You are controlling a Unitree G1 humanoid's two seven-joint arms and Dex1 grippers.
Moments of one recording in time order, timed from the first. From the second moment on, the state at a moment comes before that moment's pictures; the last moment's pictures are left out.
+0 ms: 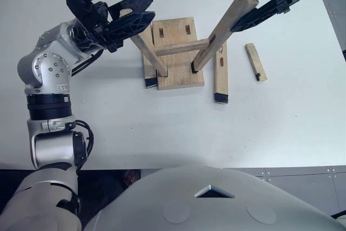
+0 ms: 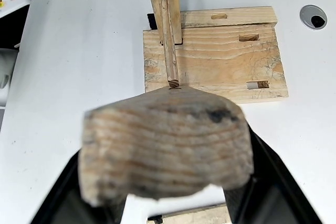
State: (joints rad) left arm -0.46 0.55 0.10 0.12 -0.87 0.63 -1.20; right arm -1.26 -0.82 0.80 0.45 0.38 0.50 1.55
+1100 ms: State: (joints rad) left arm -0.50 0.55 0.07 0.17 -0.85 0.63 -1.23; right arm -1.21 -0.79 0.75 0.12 0.12 0.68 1.54
